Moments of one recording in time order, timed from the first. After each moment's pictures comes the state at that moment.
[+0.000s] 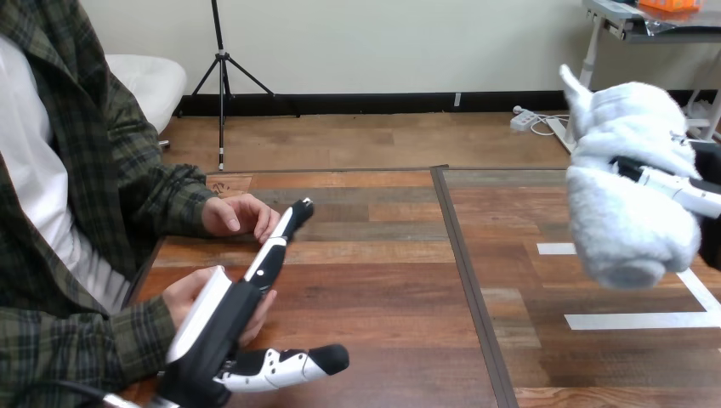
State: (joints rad) left arm 0.06 0.18 0.10 0.49 0.16 -1.03 -0.32; right arm -0.46 -0.56 -0.29 0.77 0.28 -0.10 0.37
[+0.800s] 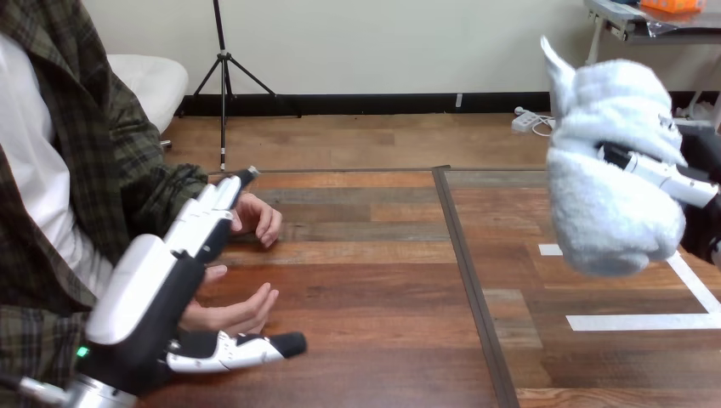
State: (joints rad) left arm 0.11 0.34 0.24 0.25 0.49 -0.95 -0.04; right arm -0.41 -0.51 -0.30 0.57 0.37 -0.05 0.40
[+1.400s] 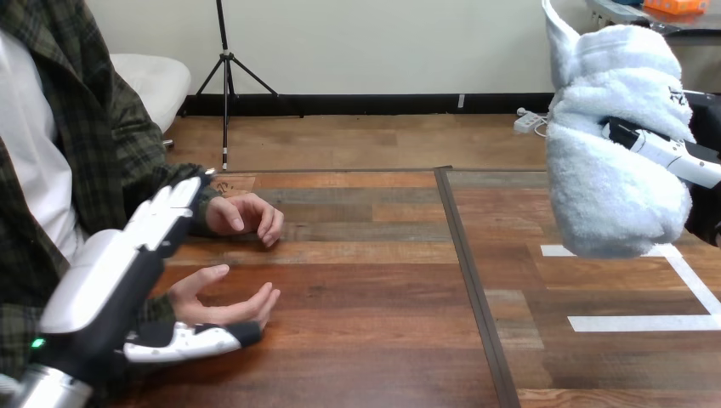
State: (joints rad) left arm 0.11 0.48 0.23 0.30 0.44 -0.85 -0.05; right arm -0.39 -0.49 -0.33 0.45 0.40 -0.06 0.43
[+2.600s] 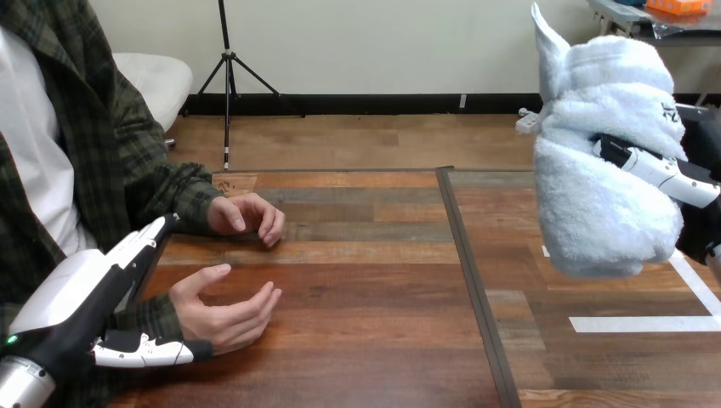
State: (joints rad) left arm -0.06 0.67 0.12 0.69 0.50 -0.85 -0.01; right arm -0.28 -0.44 -0.33 0.29 0.43 -0.03 0.43
